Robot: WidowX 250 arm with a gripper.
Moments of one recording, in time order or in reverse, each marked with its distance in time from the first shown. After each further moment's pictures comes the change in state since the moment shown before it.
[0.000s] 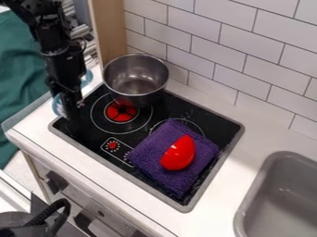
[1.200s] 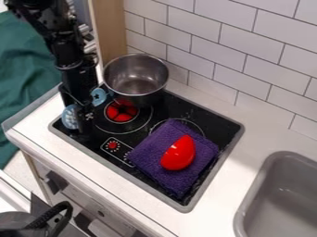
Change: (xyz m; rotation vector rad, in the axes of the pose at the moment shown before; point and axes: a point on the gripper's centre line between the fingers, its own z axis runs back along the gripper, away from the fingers) arm 0.025 -0.017 -0.016 0.023 0.014 -0.134
